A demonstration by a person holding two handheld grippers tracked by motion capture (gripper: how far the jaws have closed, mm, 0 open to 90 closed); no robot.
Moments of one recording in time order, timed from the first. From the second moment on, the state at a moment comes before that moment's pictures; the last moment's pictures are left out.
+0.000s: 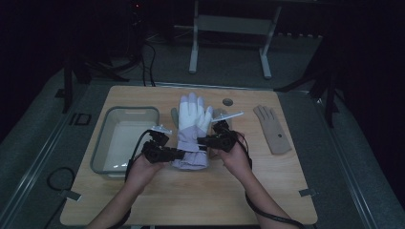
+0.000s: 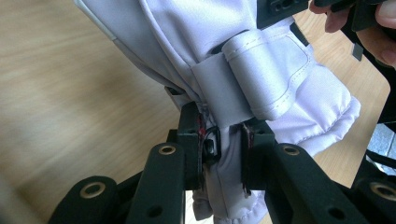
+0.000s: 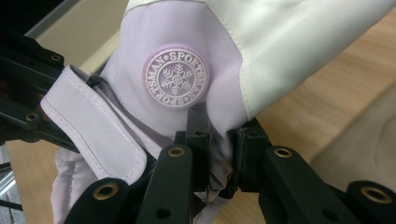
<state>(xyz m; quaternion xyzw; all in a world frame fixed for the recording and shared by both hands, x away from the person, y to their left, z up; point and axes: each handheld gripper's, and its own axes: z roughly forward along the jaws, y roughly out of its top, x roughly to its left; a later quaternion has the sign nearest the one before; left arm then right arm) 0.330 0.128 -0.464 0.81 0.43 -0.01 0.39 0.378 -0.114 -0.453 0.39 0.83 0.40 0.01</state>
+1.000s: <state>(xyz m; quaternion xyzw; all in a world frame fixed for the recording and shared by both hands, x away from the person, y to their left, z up) 0.332 0.248 -0.427 0.82 0.45 0.02 0.35 0.396 0.011 -0.426 0.34 0.84 0.42 0.00</state>
